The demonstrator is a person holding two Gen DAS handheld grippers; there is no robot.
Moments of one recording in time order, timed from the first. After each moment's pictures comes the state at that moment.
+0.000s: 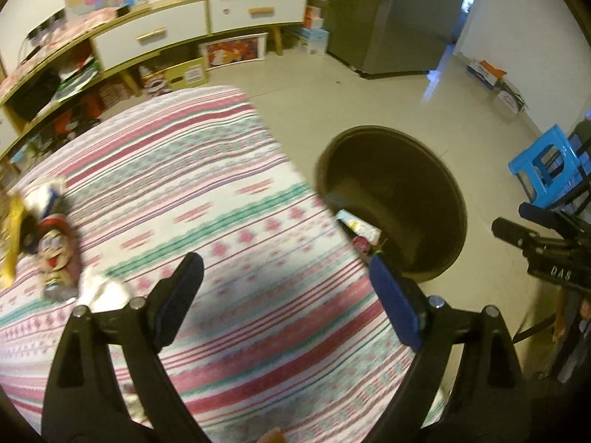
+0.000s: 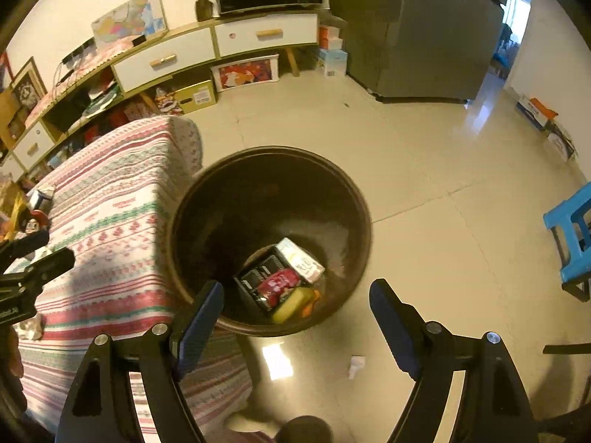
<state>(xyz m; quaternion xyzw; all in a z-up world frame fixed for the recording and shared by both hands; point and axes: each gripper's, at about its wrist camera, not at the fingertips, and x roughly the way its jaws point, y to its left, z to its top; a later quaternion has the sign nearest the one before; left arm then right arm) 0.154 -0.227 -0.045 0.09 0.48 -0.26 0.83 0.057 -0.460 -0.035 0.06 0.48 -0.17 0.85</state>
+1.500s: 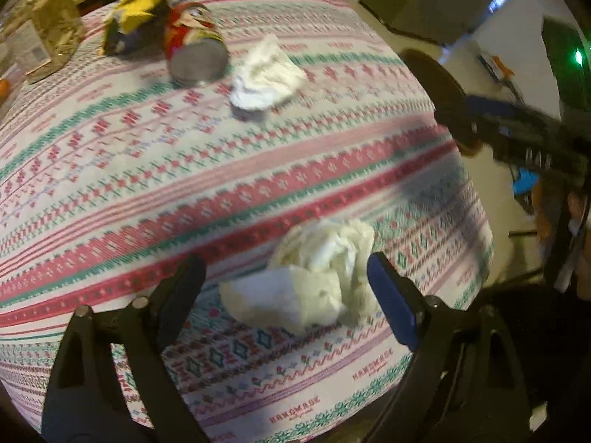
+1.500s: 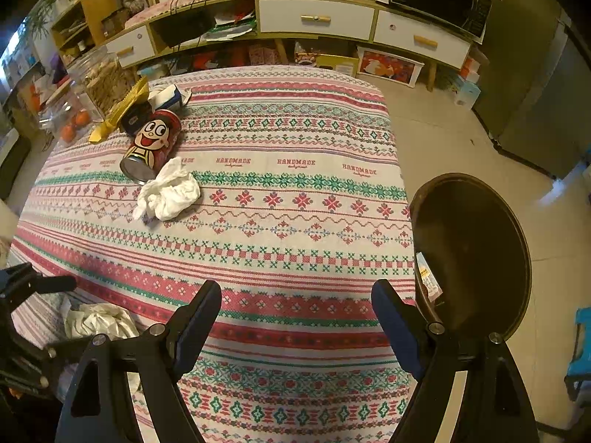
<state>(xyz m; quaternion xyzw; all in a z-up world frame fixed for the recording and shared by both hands) 0.102 -0.030 -0.107 0.04 0.60 -0.27 0.75 0.126 -0.235 -0.076 -0.06 0.53 -0.01 0.85</state>
